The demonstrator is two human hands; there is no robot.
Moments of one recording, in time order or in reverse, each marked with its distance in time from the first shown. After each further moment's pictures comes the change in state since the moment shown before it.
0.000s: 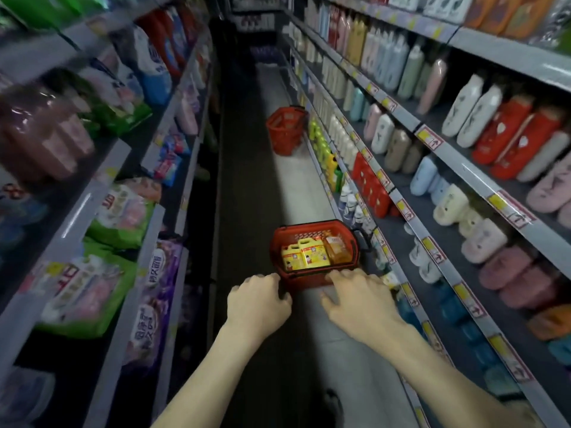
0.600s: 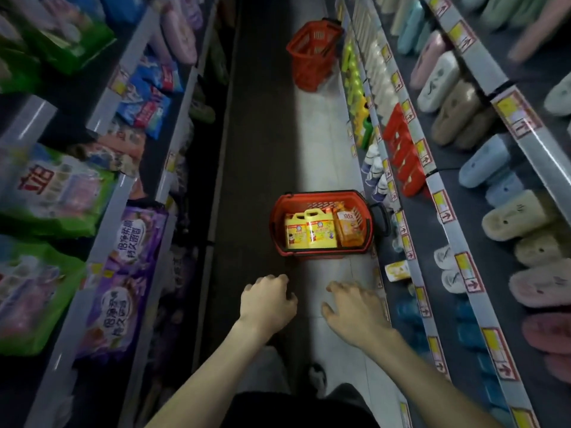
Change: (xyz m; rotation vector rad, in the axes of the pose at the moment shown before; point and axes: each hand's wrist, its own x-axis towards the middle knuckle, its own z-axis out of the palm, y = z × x) left_hand 0.197 0.059 0.091 -0.053 -0.246 -0.108; right_hand 0.190 0.119 0.112 0.056 -0.366 -0.064
